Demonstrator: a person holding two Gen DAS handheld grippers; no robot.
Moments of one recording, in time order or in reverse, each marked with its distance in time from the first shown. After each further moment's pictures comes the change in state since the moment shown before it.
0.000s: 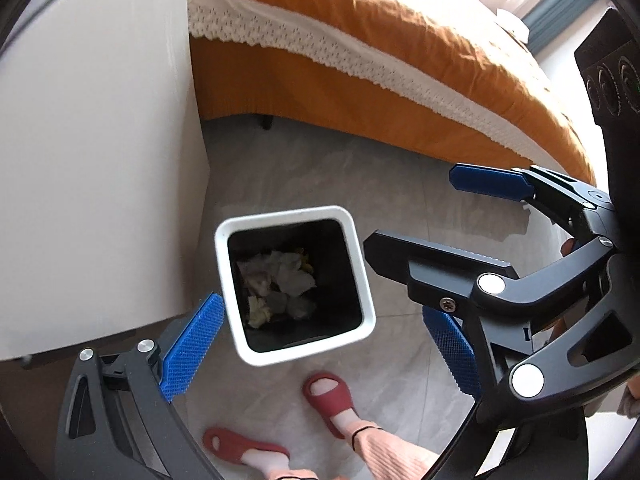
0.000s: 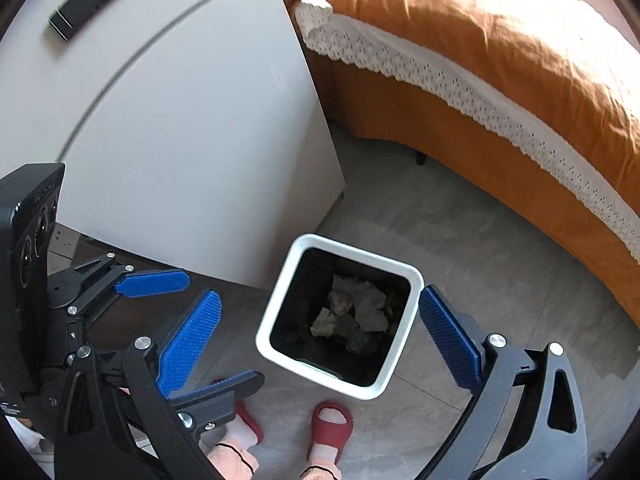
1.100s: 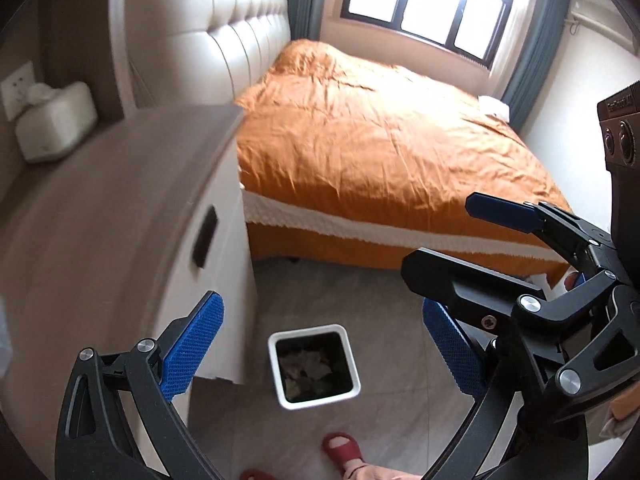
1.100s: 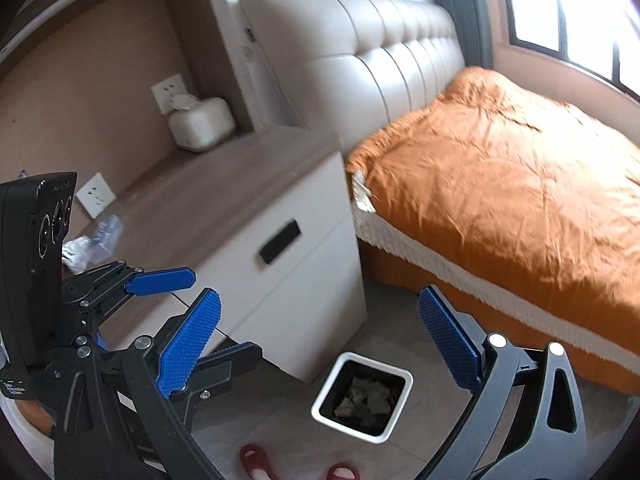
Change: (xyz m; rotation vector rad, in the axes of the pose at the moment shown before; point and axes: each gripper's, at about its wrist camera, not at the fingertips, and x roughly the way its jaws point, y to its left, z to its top) left arm -0.303 -0.073 0.023 0.042 -0.405 0.135; right arm -0.282 0.095 0.052 -0.123 -0.423 0.054
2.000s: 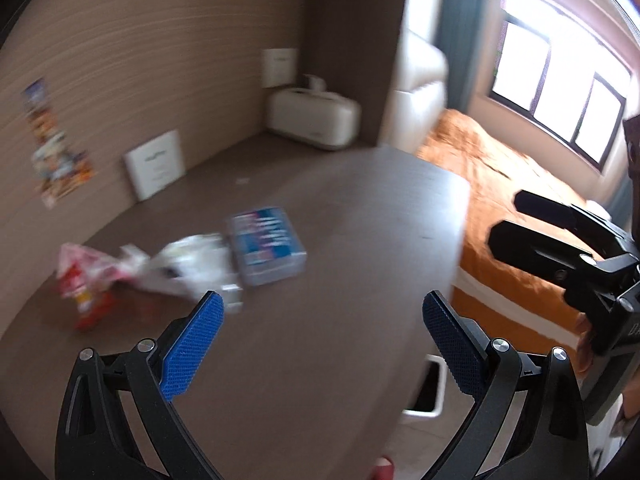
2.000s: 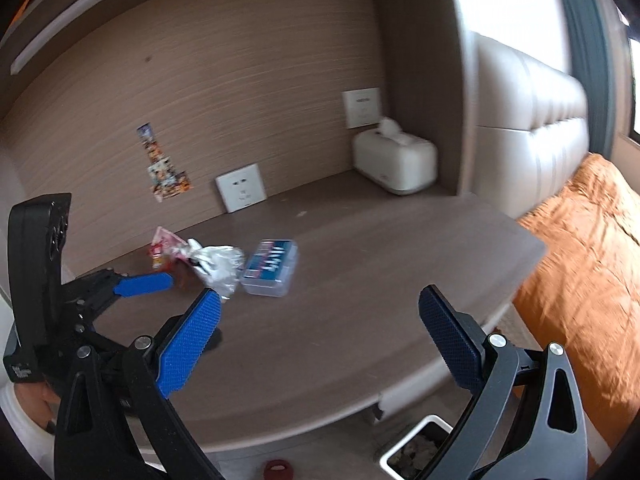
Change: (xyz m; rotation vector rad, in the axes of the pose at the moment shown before) left arm -0.199 0.183 -0.094 -0.376 -0.175 0.402; right arm 0.013 0.227 0.049 -0.323 -0.033 0.320
